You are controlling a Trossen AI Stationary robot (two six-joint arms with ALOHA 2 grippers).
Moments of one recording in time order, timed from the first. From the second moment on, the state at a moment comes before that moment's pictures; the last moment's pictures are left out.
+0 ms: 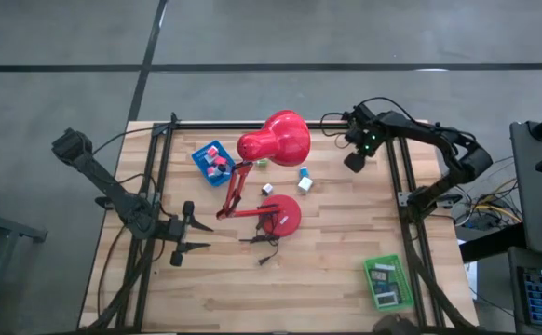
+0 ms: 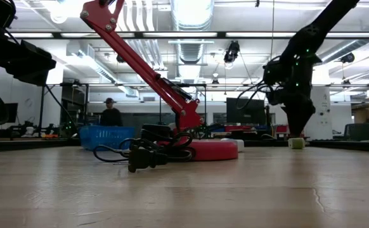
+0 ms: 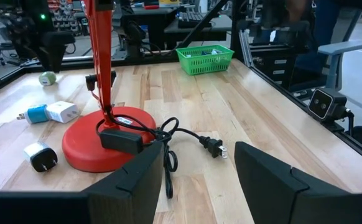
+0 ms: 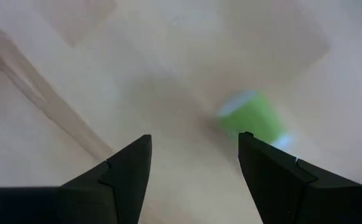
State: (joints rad) left arm -0.77 0.73 0.03 0.47 -0.61 -0.12; right arm -0.92 1.52 0.90 -0.80 -0.09 -0.18
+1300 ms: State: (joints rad) left arm -0.77 0.73 0.01 0.48 -0.62 -0.12; right arm -0.93 1.54 0.92 -0.80 0.11 -0.66
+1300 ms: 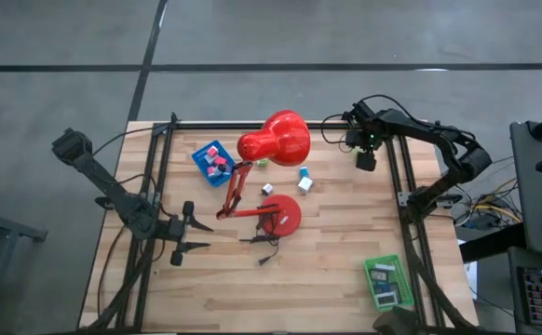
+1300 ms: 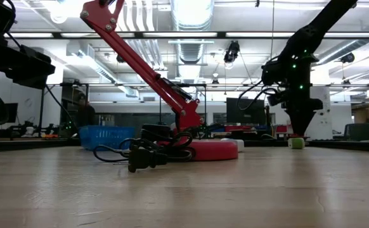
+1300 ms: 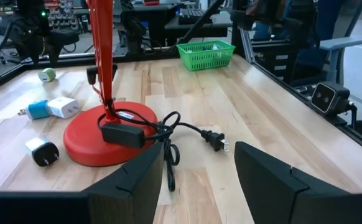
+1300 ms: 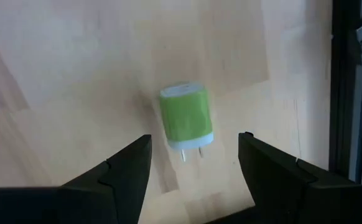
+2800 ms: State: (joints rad) left arm -0.77 0.73 0.01 0.48 -0.62 -0.10; right arm -0.94 1.71 0.99 -0.83 0.07 -0.65
